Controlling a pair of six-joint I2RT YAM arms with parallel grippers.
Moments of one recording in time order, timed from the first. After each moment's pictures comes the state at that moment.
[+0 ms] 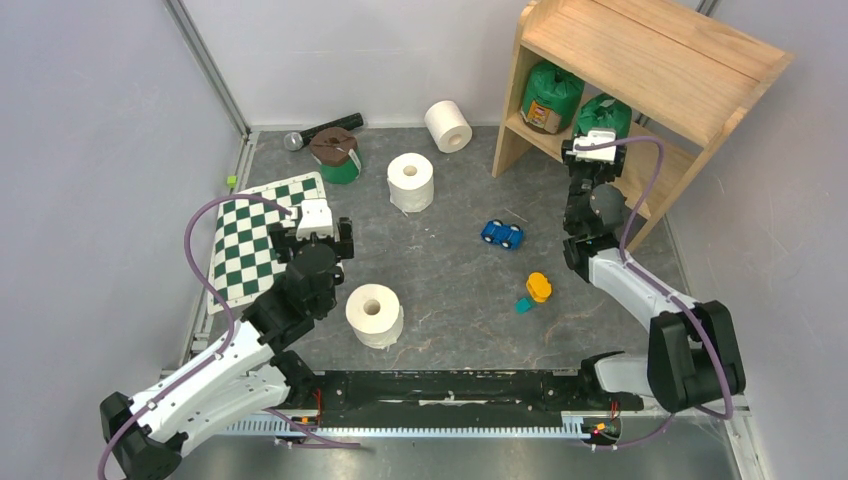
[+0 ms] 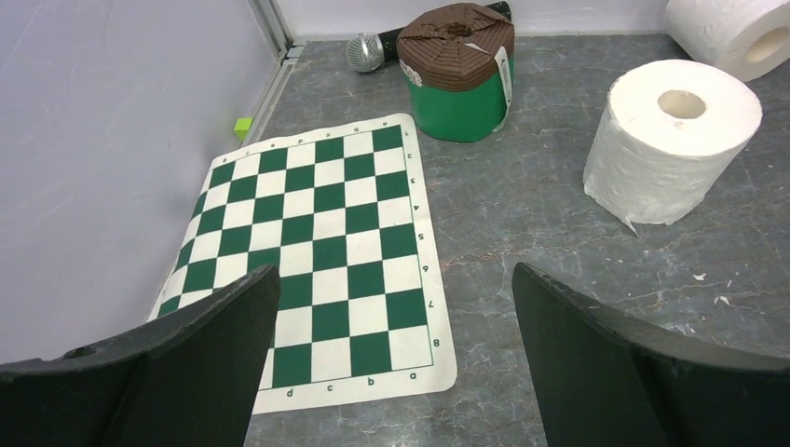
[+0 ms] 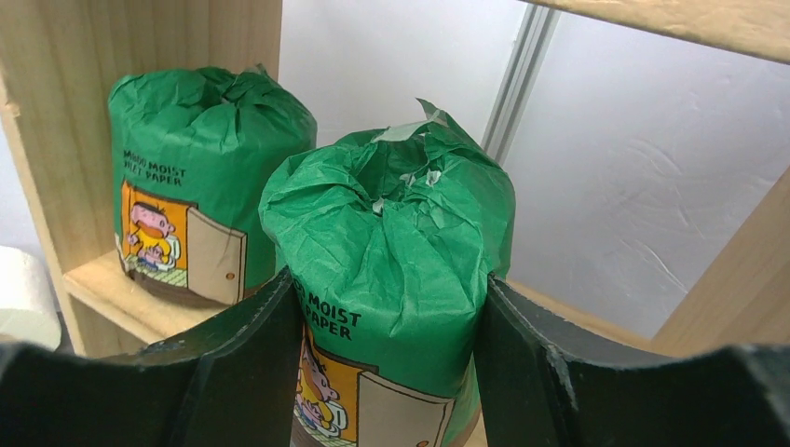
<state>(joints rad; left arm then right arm) -0.77 0.72 0.62 -0.13 -0.99 -0.06 0.25 1.28 0.70 0.99 0.49 -0.43</state>
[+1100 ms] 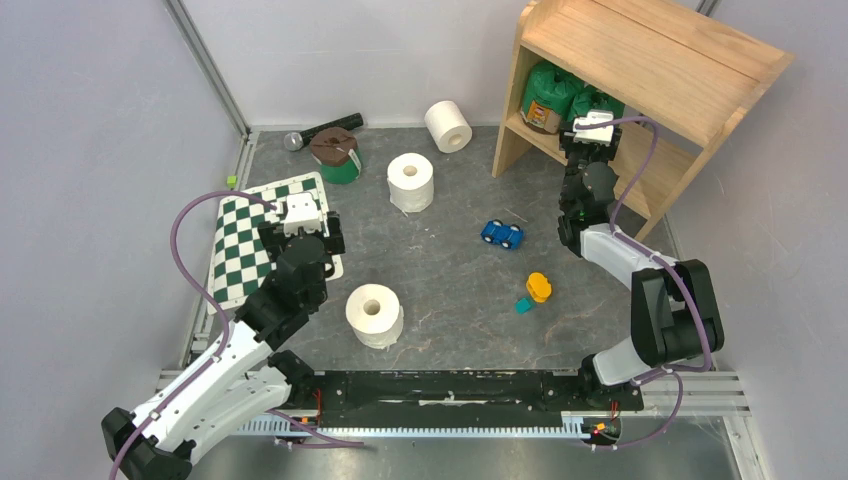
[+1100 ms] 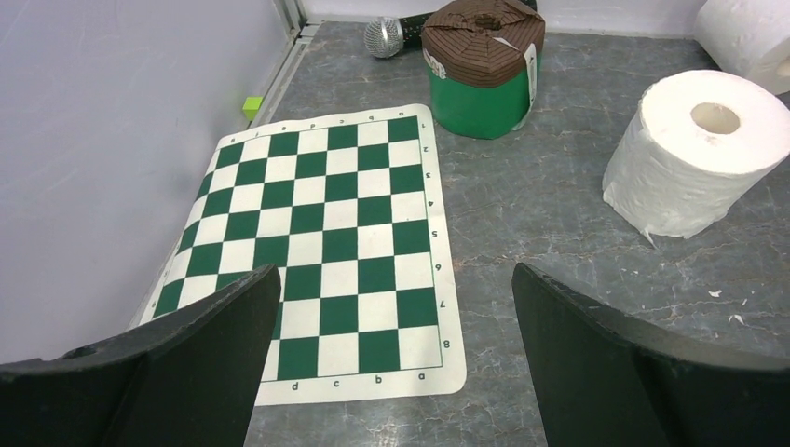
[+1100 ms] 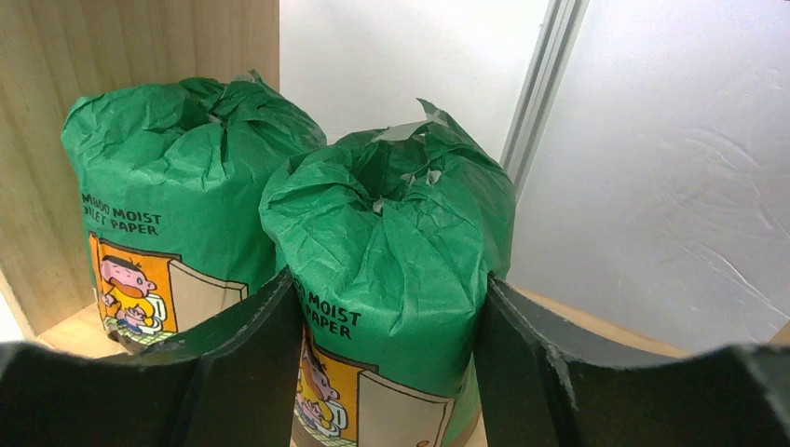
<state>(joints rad) -0.65 0.71 0.64 -0.19 -0.91 -0.11 0.19 1.52 0.85 1.07 0.47 -0.35</state>
